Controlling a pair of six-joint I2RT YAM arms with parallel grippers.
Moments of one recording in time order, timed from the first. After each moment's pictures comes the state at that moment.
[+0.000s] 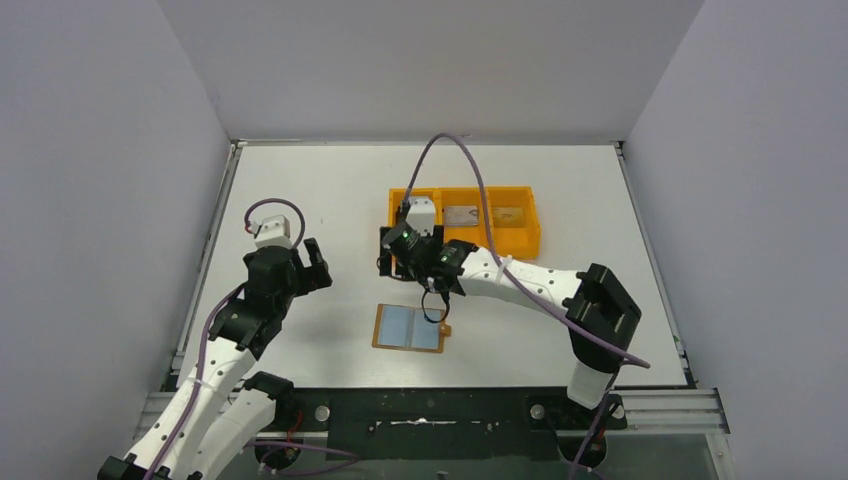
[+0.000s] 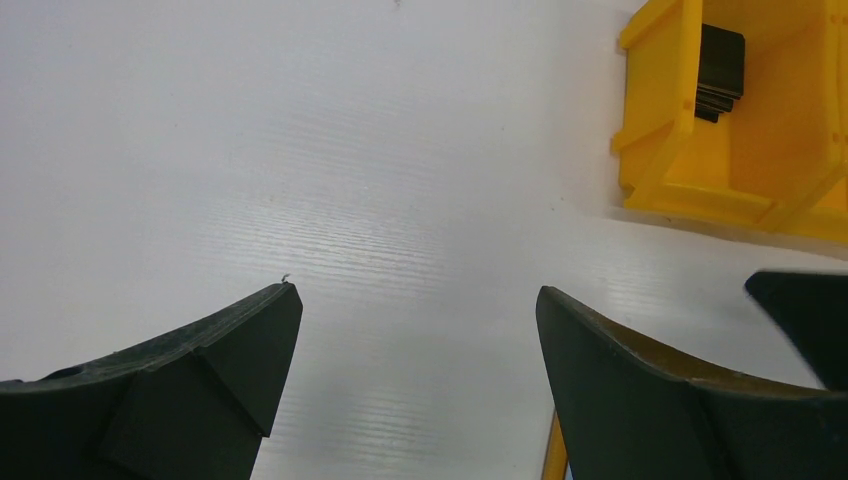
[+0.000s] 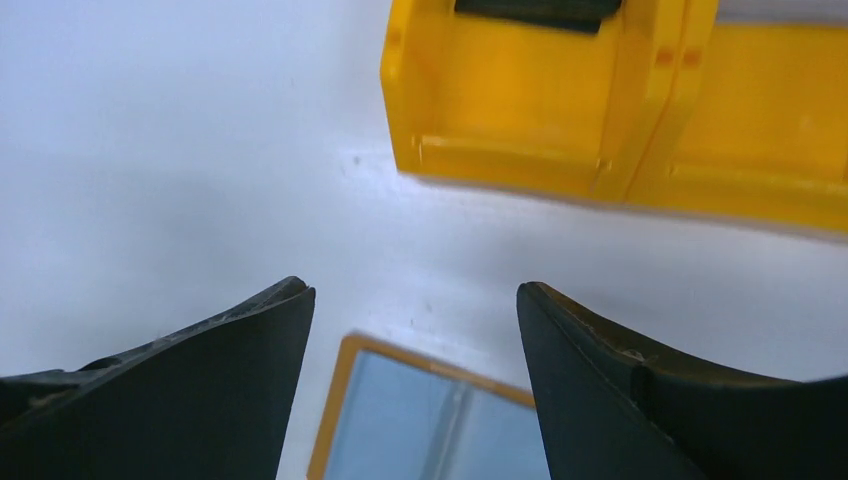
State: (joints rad) left arm -0.34 0.73 0.61 -0.45 -0.31 -0.44; right arm 0.95 1.76 1.38 -0.39 0.44 0.68
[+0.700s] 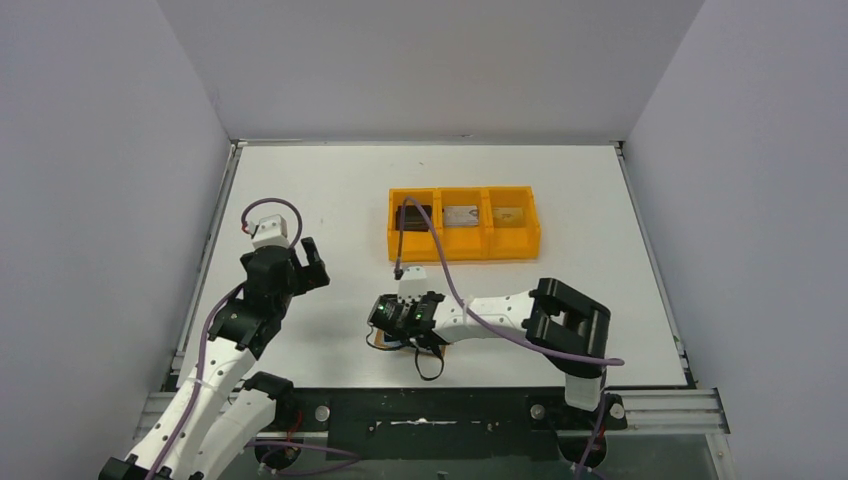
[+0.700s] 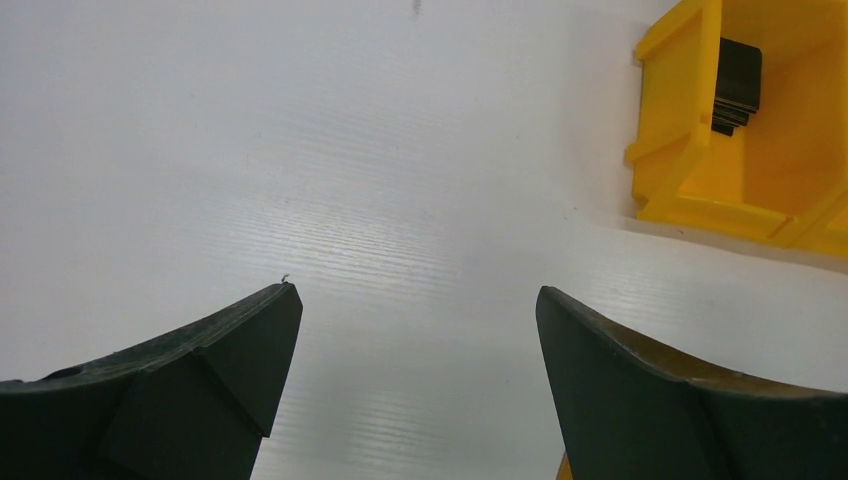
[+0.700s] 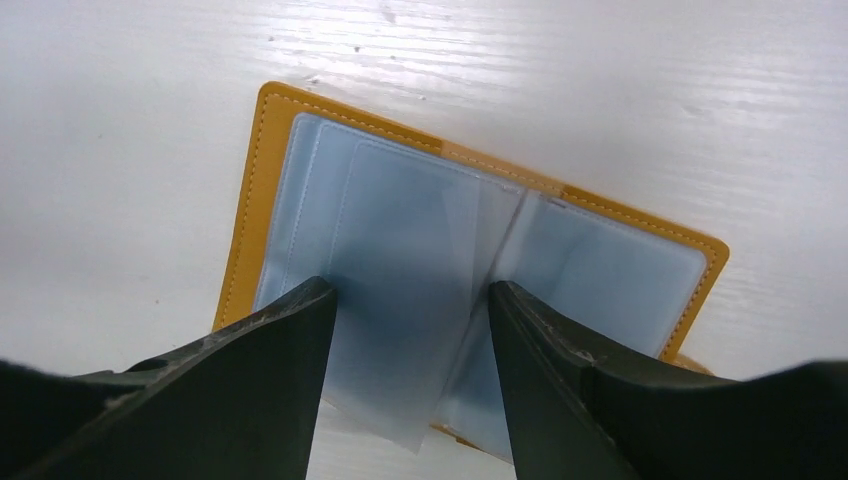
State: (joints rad) left arm -0.32 0.73 0.61 -0.45 -0.33 -0.44; right arm 1.23 1.88 1.20 -0.54 0.49 1.02
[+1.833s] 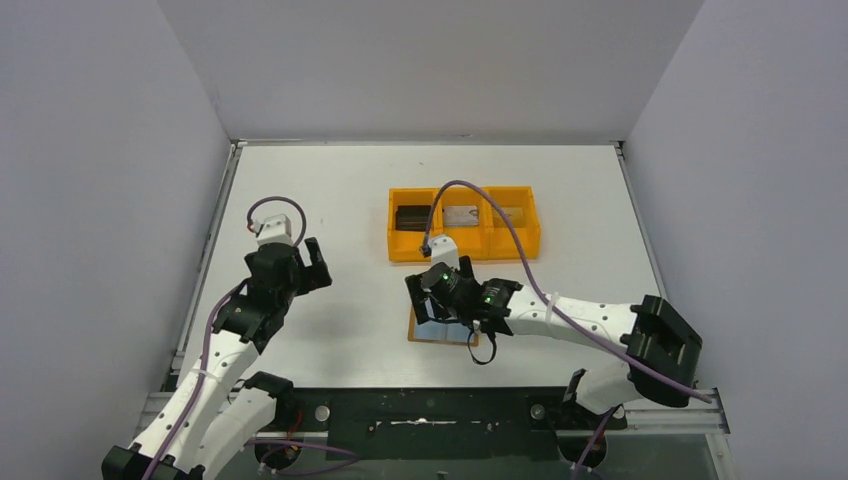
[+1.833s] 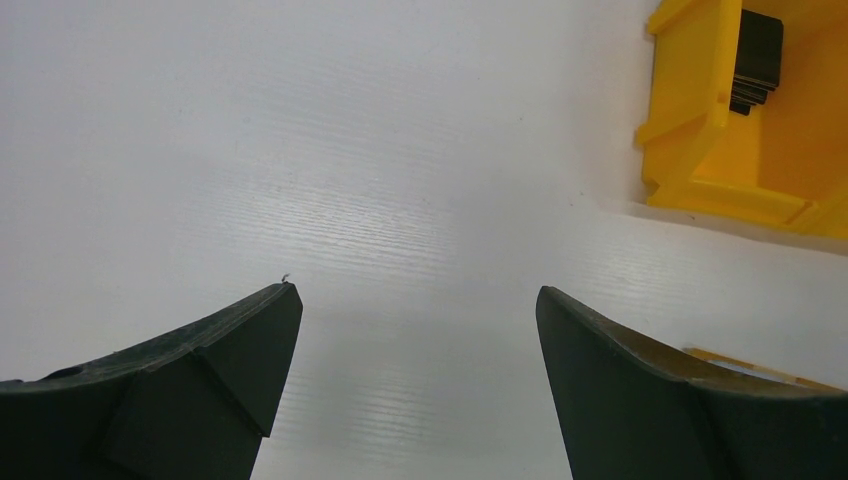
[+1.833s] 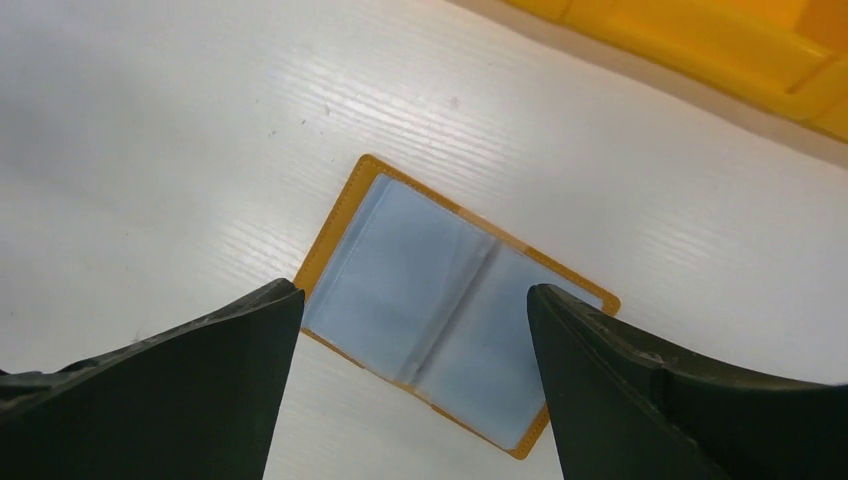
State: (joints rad) left arm -0.32 0.78 0.61 -0.44 -0.31 -0.44; right arm 1.06 1.45 0.91 -0.34 0.36 0.48
